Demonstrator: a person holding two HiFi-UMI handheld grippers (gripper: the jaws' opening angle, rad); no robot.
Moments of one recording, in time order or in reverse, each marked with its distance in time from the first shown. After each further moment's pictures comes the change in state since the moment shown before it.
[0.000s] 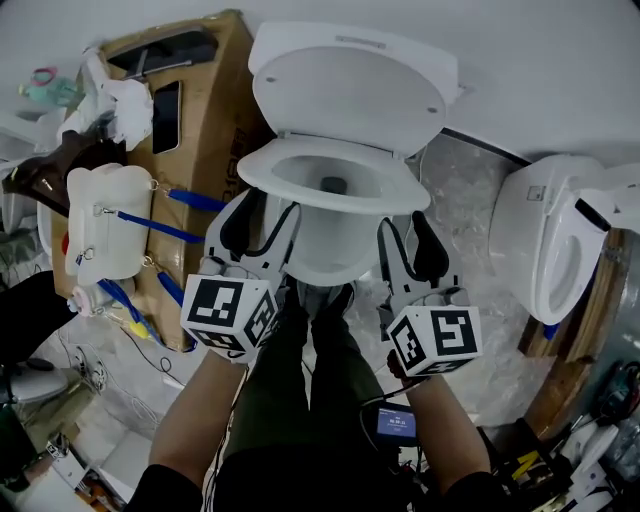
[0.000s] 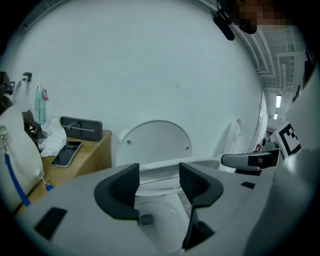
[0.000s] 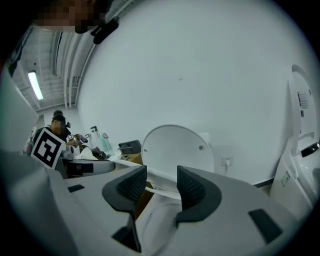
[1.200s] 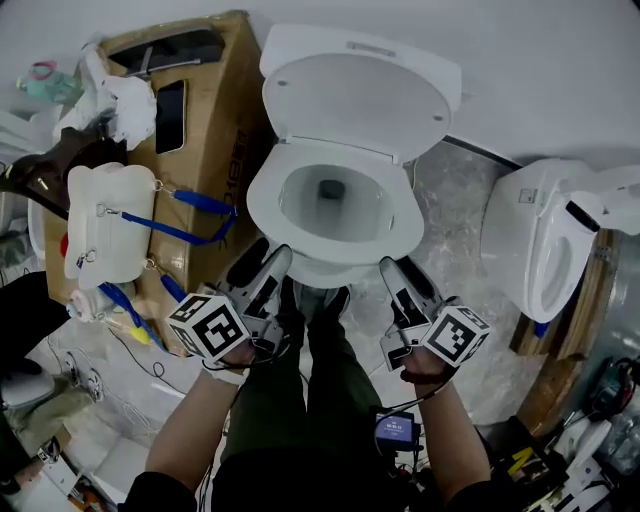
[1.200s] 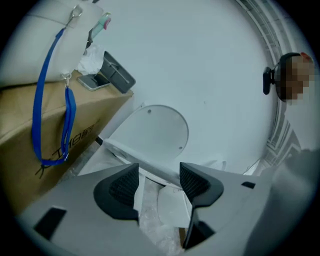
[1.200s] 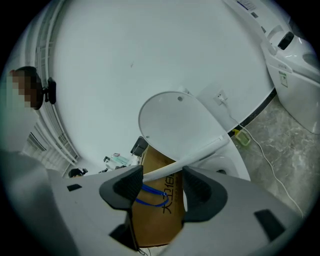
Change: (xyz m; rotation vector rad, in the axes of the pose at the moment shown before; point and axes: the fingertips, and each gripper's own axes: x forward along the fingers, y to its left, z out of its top) left arm -0.043 0.016 -0.079 -0.675 0.087 -0.217; right arm -0.020 0.005 -0.085 0.690 0.159 0.211
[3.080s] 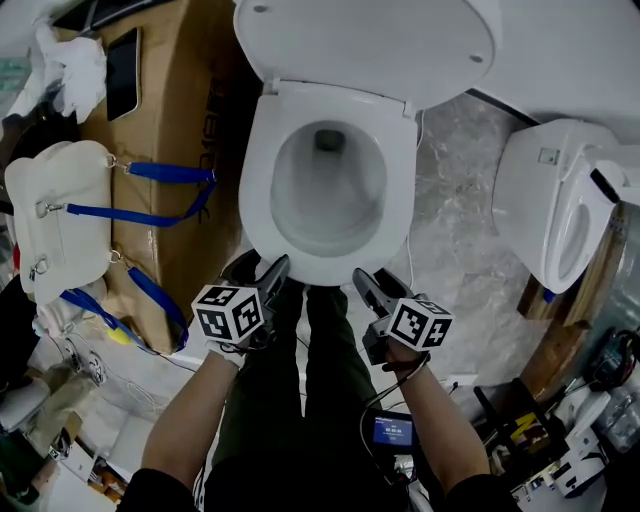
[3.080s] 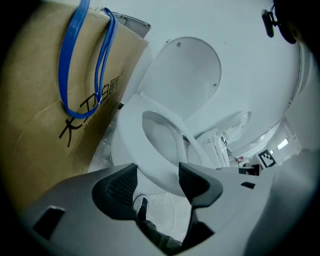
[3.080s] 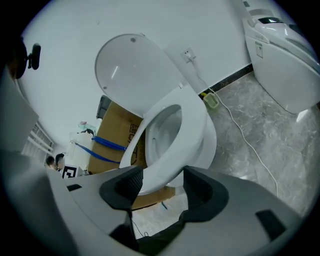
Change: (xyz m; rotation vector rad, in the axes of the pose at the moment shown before) left arm 0.004 0.161 -0.166 0.155 0.415 0.256; right arm 0.008 -0.145 -0.180 0.069 0.321 -0.299
